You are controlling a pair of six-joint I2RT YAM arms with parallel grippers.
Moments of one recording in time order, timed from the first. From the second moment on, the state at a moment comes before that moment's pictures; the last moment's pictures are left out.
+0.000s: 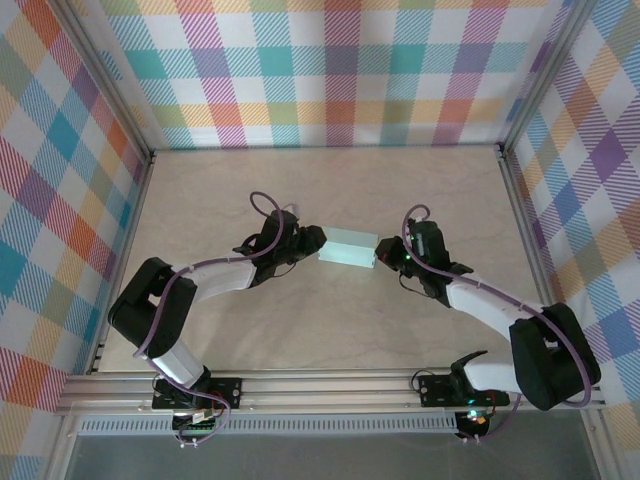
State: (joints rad) left arm -0.61 1.64 0.85 0.20 0.10 -0.95; right arm 0.43 1.28 0.57 0.10 -0.21 0.93
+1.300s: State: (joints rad) left arm -0.61 1.65 0.95 0.04 0.11 -0.89; right arm 0.42 1.76 1.34 -0.89 -0.25 -0.74
